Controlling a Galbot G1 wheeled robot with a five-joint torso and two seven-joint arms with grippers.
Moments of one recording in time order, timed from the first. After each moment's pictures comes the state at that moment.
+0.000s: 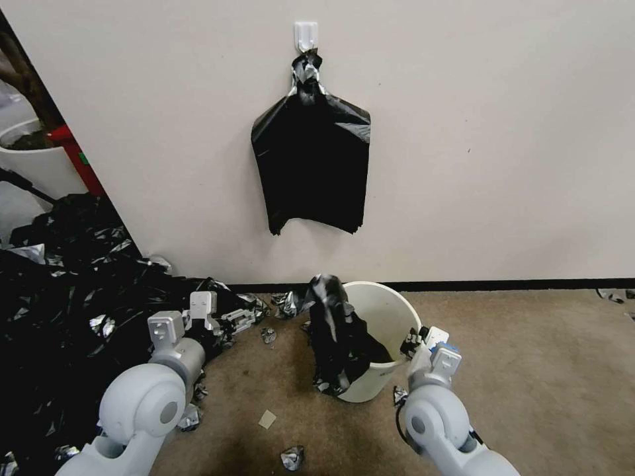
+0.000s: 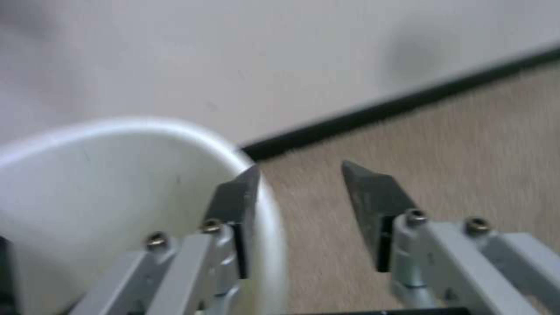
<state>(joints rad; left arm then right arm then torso) 1.42 -1.14 -0.50 -2.23 -0.72 0.68 -0.32 -1.41 1.20 0.13 2.00 0.50 -0.19 0.78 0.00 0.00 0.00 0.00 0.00</state>
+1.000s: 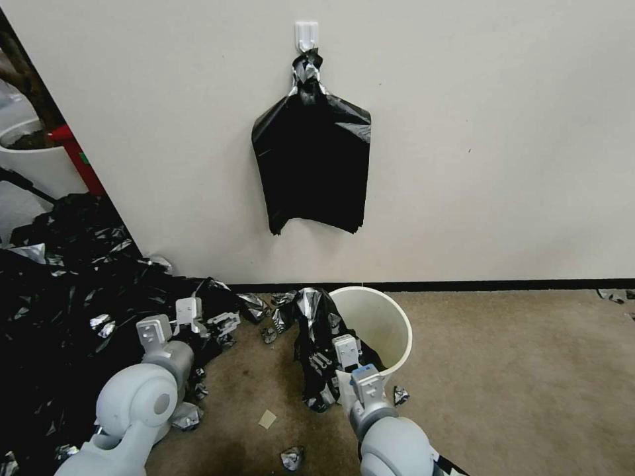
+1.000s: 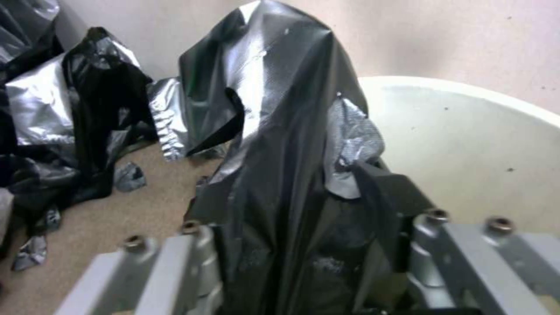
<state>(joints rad) 1.40 -1.18 -0.53 -2.13 -0.82 0.68 -0.32 -1.28 1.23 -0.18 2.01 0.25 -0.48 0.47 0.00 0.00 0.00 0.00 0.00</state>
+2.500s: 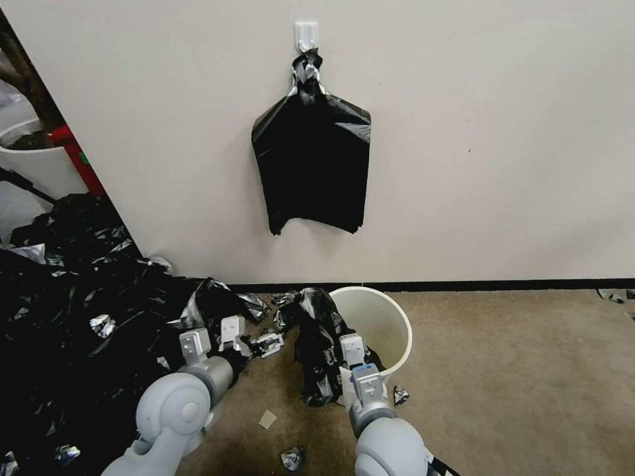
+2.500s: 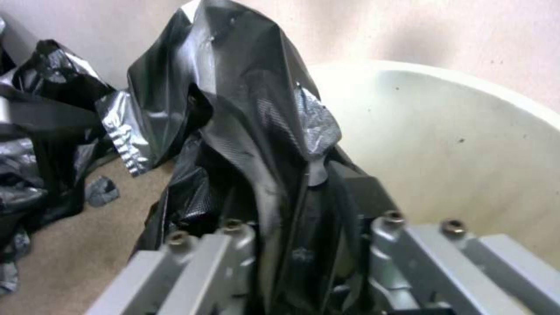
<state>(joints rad) 1.39 -1.26 -0.40 -2.07 -1.00 0.73 -0.32 -1.32 1.25 -0.15 2.02 0.29 -0.45 0.57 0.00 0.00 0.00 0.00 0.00</state>
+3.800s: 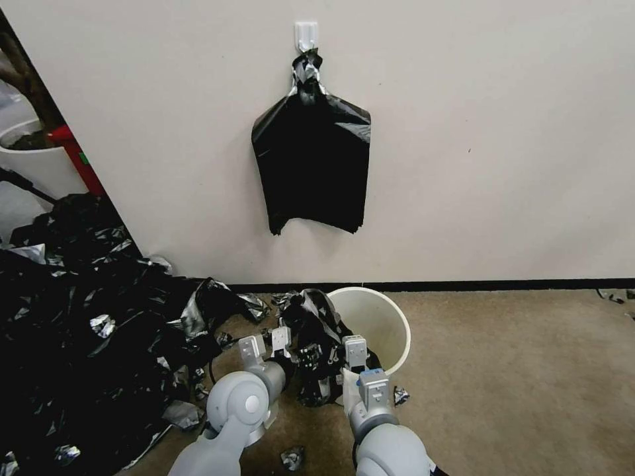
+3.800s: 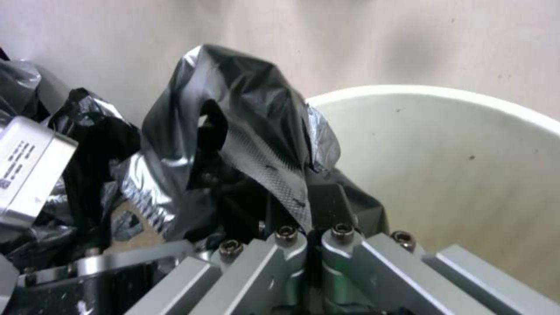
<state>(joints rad) 1.31 -1.39 -0.24 -1.92 -0.91 0.73 -0.39 -1.37 1.28 -0.13 2.02 0.25 -0.33 0.51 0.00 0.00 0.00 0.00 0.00</state>
